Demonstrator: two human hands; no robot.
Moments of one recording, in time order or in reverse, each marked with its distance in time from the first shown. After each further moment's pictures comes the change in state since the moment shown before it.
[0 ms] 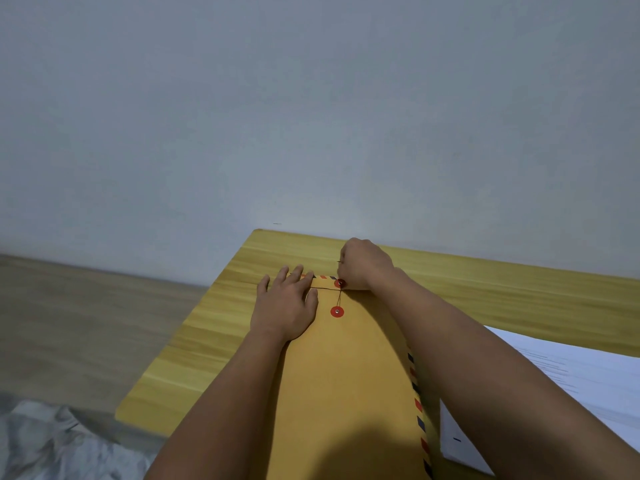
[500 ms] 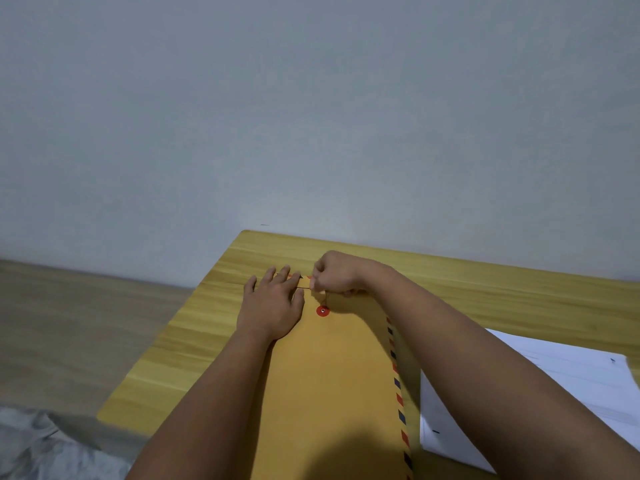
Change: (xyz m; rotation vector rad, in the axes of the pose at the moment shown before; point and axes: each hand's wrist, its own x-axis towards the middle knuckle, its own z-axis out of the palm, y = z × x) left_hand -0.001 -0.001 0.001 0.002 0.001 0.000; right_hand -0.025 -0.012 -0.023 0.308 -0.440 -0.040
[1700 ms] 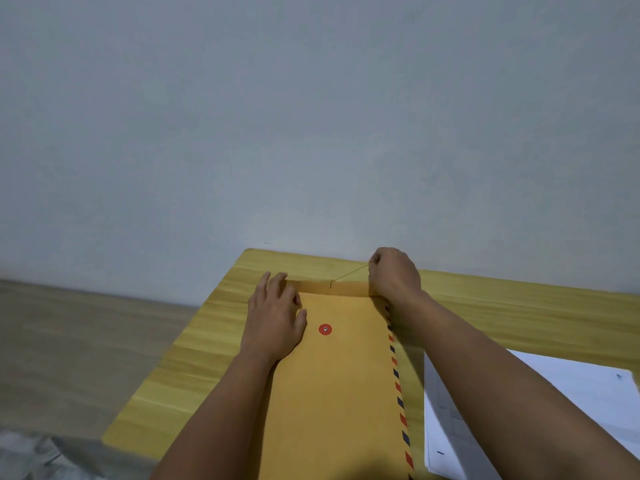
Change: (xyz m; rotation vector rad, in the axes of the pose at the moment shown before) left_hand -0.005 0.000 -0.002 -0.054 0.267 0.084; right_hand 0.008 0.076 -0.027 -0.074 0.753 0.148
